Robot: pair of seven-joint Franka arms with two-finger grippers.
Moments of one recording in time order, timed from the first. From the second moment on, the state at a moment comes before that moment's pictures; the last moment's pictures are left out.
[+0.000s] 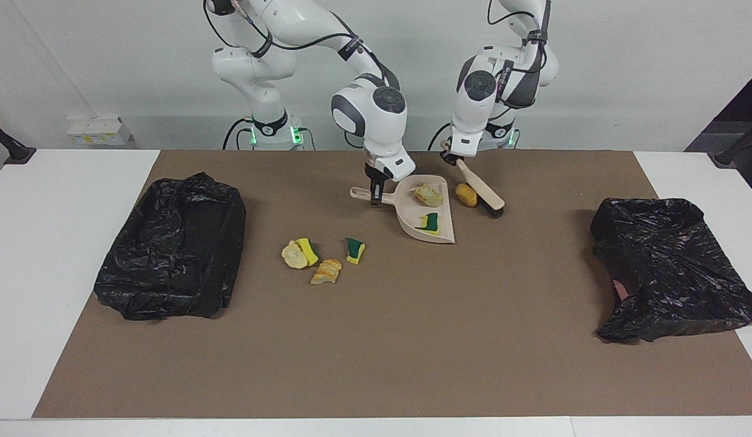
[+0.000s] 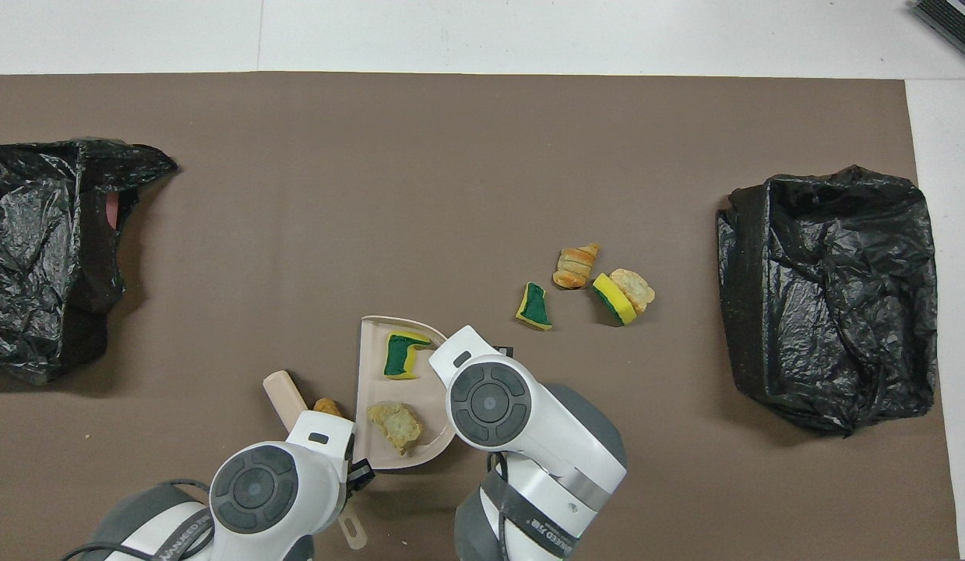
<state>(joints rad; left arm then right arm) -0.32 -0.36 -0.36 -2.63 -0.26 2.09 -0.94 0.12 0.20 0.63 -2.08 -0.19 2.14 -0.62</state>
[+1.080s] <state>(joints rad) -0.29 -0.20 -0.31 -2.24 -0.26 1.82 -0.51 0.11 0.20 0.63 -2.08 -0.19 2.14 -0.61</state>
